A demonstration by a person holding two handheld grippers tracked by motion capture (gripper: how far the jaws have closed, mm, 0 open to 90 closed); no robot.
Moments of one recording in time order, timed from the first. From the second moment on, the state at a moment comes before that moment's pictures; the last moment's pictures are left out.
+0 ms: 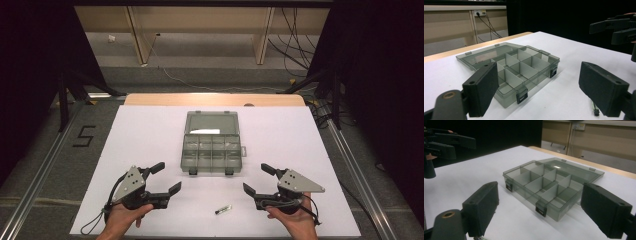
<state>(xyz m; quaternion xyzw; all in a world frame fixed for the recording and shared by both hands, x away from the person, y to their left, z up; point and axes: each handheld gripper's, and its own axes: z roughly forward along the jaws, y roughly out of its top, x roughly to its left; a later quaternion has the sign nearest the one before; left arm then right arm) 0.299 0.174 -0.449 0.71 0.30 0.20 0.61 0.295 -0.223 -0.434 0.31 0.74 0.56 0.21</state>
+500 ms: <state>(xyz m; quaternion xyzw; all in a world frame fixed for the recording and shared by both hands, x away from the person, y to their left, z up) 0.298 0.174 -0.449 0.71 0.30 0.20 0.61 0.296 -0.221 -0.435 0.30 0.75 0.55 0.22</state>
